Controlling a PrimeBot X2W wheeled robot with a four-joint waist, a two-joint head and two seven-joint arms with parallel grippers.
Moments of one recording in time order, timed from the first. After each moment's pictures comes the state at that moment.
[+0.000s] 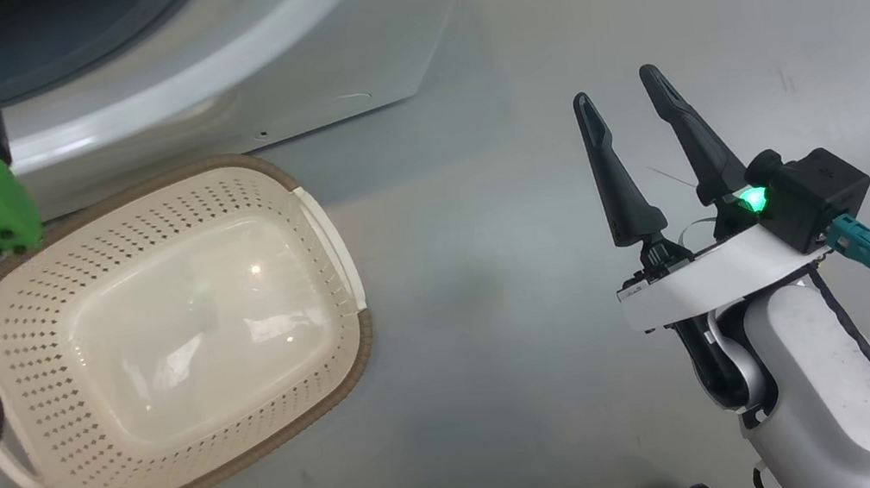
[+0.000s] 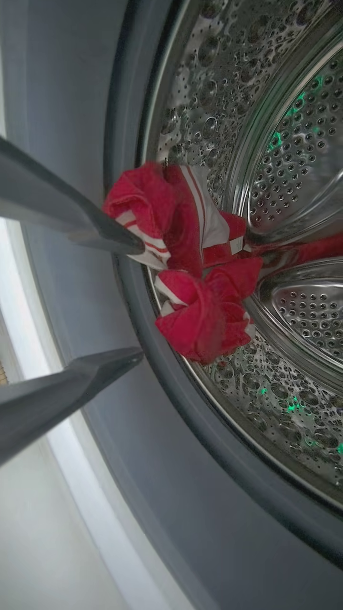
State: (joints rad) left arm -0.70 0.27 -0.12 0.24 -0.31 -0.01 0.22; right arm -0.33 -0.05 0.36 0.09 0.41 -0.01 -0.26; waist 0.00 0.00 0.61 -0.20
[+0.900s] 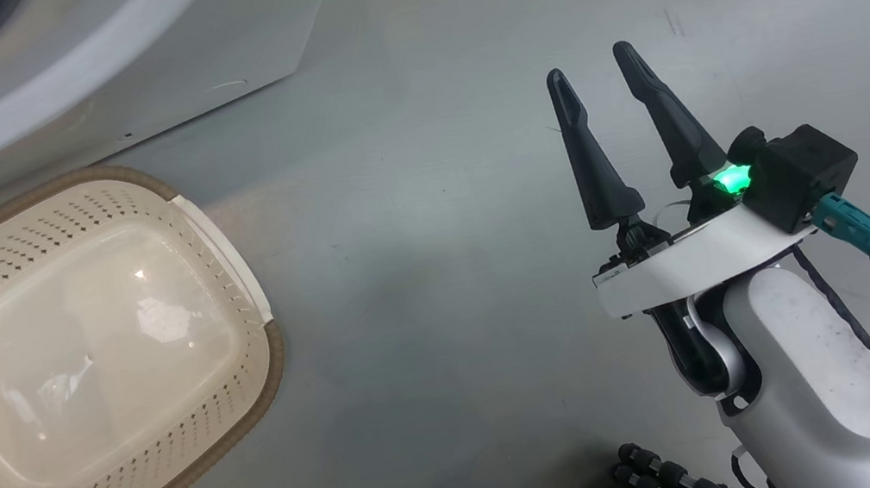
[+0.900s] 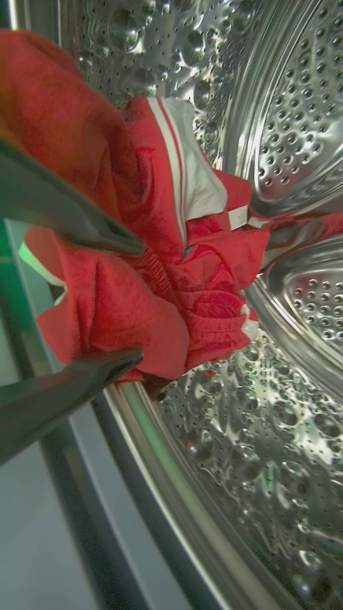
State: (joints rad) left arm -1.04 0.35 -0.09 0.52 -0.28 -0.03 0.30; right arm -0.39 -0.05 0.42 0.08 0.49 -0.05 -0.26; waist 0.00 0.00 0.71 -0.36
